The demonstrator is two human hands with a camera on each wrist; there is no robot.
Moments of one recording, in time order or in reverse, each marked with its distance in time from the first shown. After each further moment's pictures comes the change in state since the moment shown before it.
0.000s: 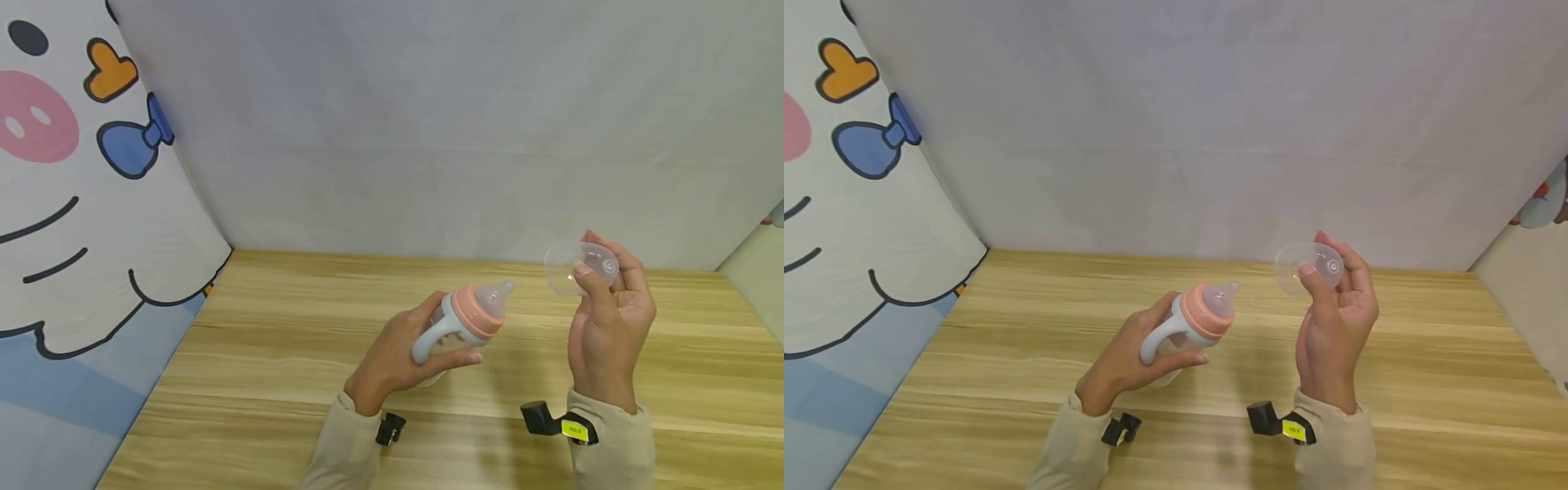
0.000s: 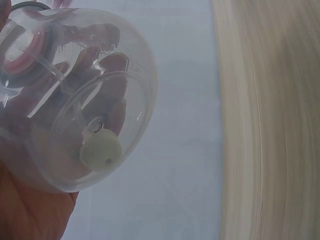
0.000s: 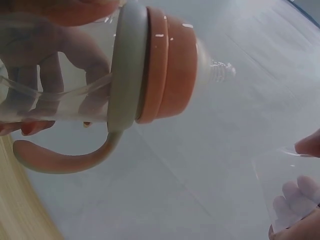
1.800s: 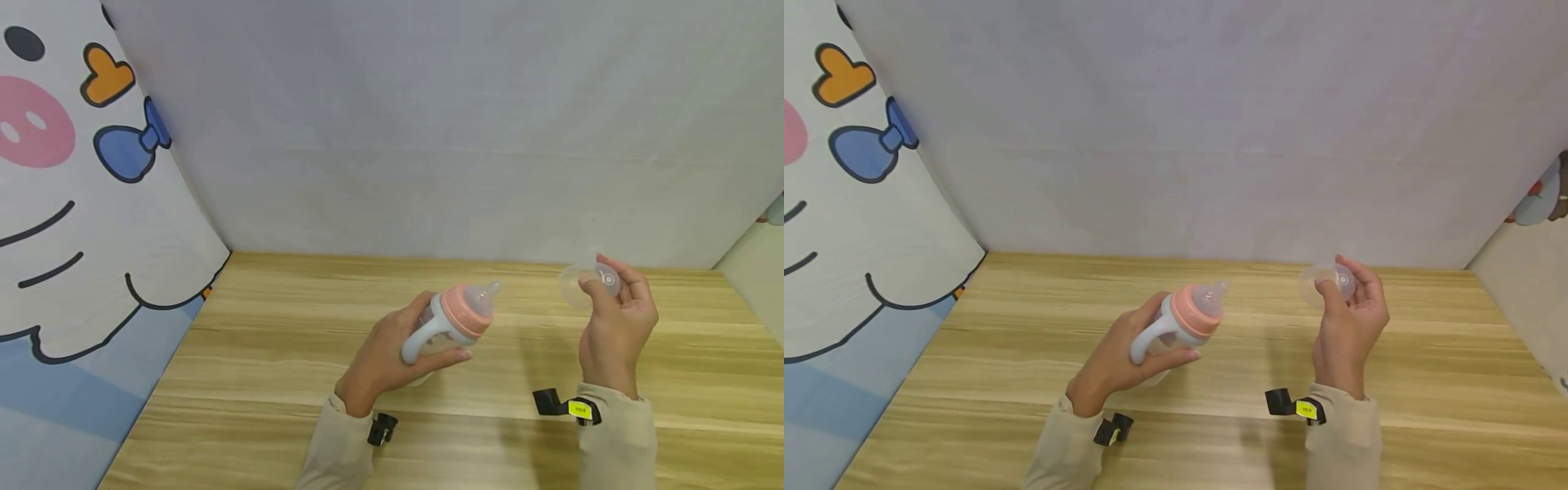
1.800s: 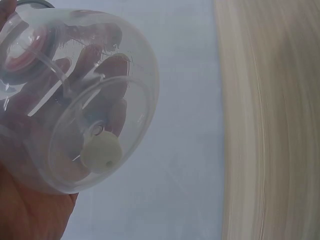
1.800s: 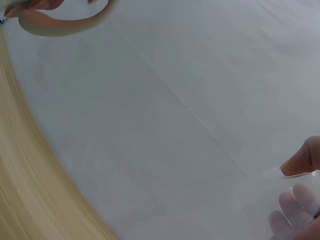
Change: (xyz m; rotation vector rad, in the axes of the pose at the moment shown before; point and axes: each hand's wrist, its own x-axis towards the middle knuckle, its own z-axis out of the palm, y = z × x) left_hand -0.006 -0.003 -0.007 0.081 0.044 0.003; right_hand 0.020 0.016 -0.046 -0.228 0.254 0.176
